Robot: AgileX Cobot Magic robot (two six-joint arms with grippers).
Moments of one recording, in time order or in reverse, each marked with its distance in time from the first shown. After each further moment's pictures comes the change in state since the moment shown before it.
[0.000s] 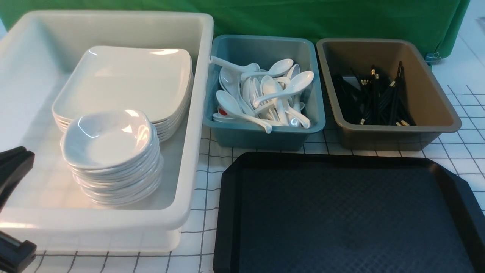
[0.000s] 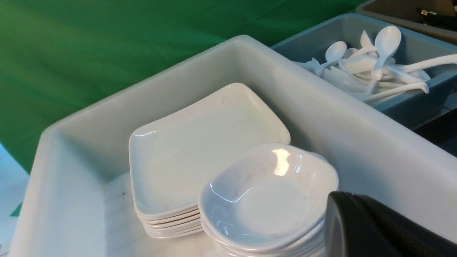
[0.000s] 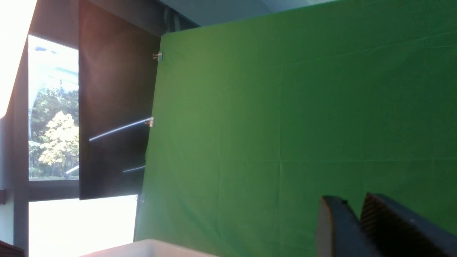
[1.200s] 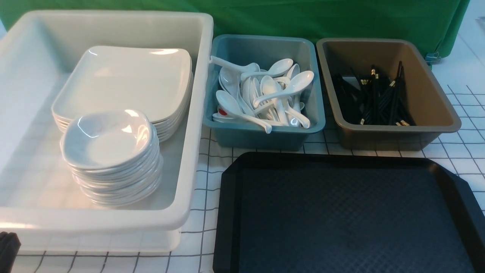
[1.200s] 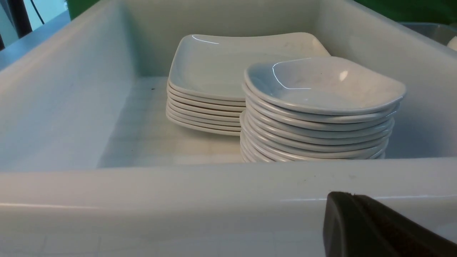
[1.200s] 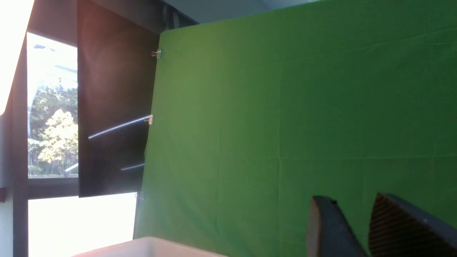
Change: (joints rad) right arm 0.000 0.000 0.000 0.000 0.007 0.000; left arm 0.146 -0.416 0.443 0.117 -0.101 -0.448
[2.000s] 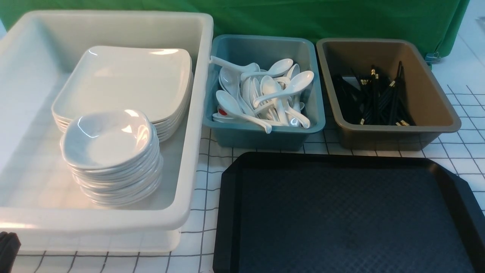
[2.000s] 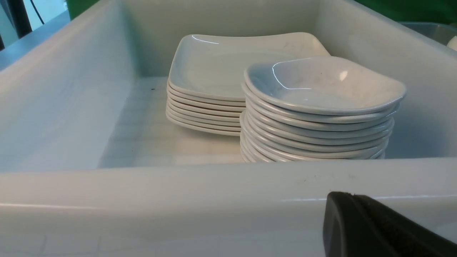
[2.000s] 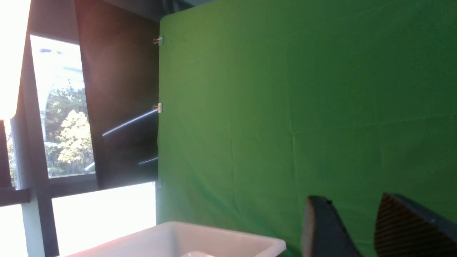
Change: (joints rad) right arm 0.000 0.001 0.071 0.348 -0.013 -0.234; left arm 0.000 0.000 0.000 -0.002 0.000 0.004
